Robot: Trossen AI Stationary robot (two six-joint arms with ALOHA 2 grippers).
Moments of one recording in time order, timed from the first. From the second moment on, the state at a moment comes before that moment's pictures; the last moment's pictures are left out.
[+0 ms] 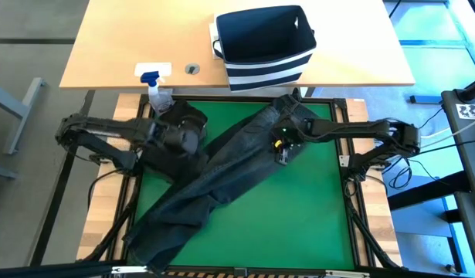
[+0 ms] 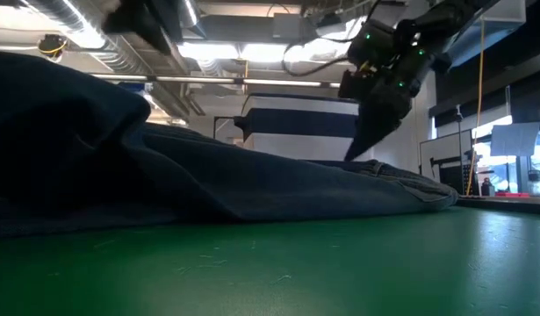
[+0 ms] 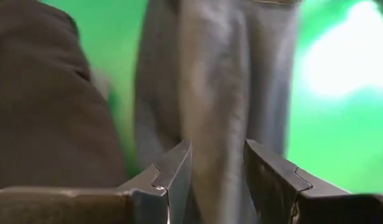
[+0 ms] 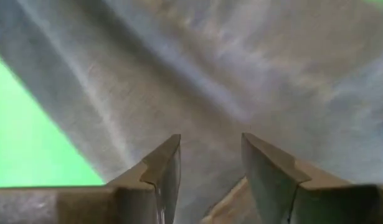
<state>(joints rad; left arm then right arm) -0.11 1.27 1.27 -1.05 -0.34 -0.94 -0.29 1.43 0.83 -0.33 -0.15 -0.11</state>
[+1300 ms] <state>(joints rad) 0.23 1.49 0.83 -0.39 0.26 -0.54 -0.22 1.44 0.83 -0.36 -0.17 0.03</state>
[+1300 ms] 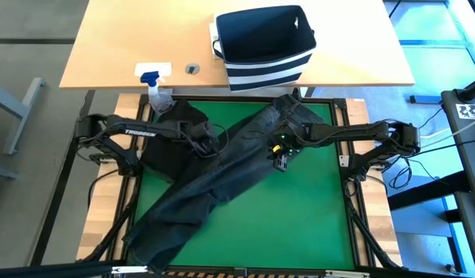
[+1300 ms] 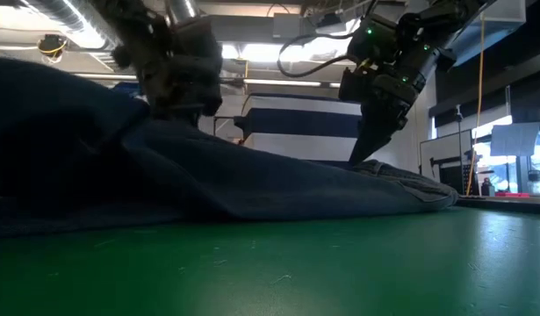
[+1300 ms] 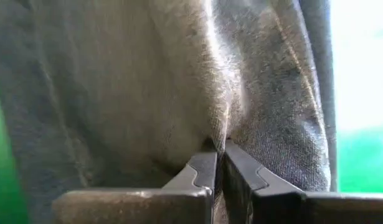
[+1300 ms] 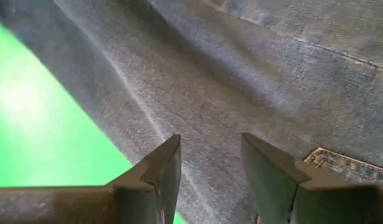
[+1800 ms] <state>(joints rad) 0.28 1.49 1.06 -0.79 -0.08 -0.36 -0.22 1.44 0.83 -0.36 -0.14 0.05</state>
